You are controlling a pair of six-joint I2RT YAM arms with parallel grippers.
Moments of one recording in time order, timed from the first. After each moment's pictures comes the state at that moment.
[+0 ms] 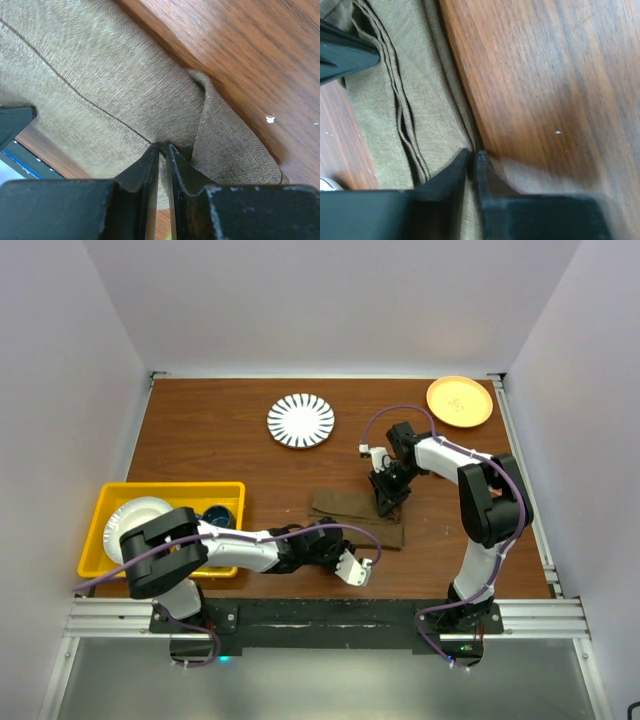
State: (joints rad) left arm -1.16 1.61 0.69 0.13 0.00 0.92; right arm 0.32 1.87 1.19 -0.80 -0.40 -0.24
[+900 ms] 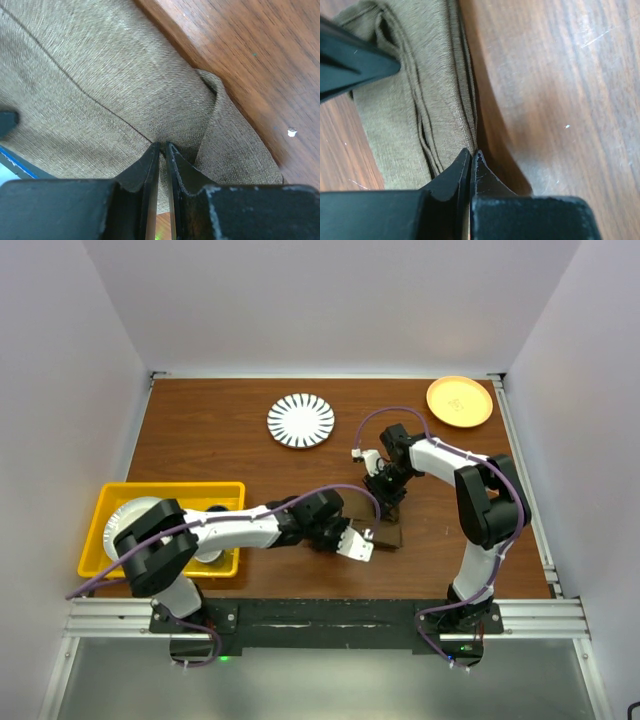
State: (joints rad) left arm -1.04 1.60 0.86 -0.12 0.24 0.87; right arm 0.37 1.86 1.19 -0.80 -0.40 -0.30
